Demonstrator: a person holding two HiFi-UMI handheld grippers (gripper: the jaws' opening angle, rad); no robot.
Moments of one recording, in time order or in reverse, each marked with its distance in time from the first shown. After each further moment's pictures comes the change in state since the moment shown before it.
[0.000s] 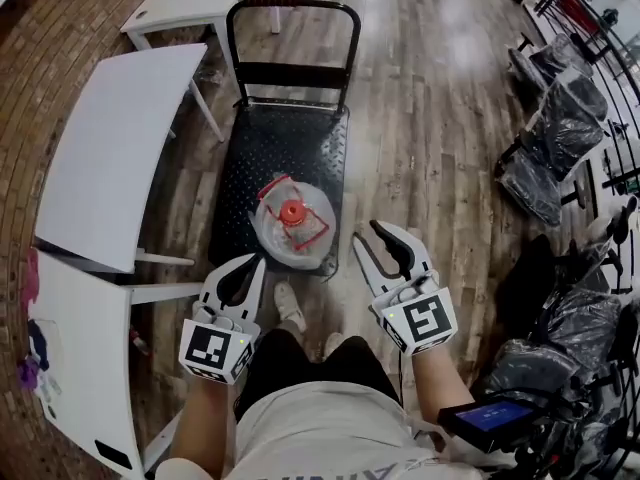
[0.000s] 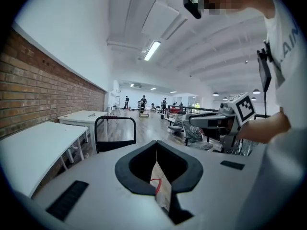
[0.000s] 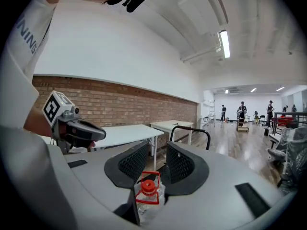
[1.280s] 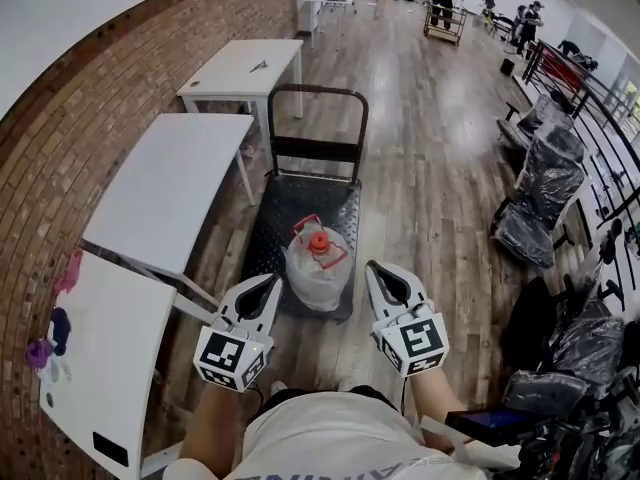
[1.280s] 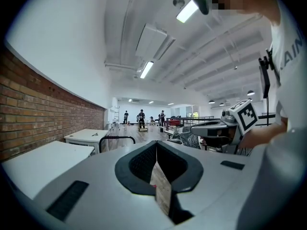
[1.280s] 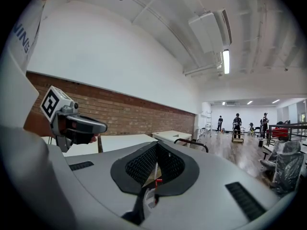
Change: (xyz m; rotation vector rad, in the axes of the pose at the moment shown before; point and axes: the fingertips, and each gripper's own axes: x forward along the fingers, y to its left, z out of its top) left arm -0.149 -0.044 0.069 0.076 -0.174 -0.008; right arm -0.099 0.108 0.083 -0.063 -0.092 -0.073
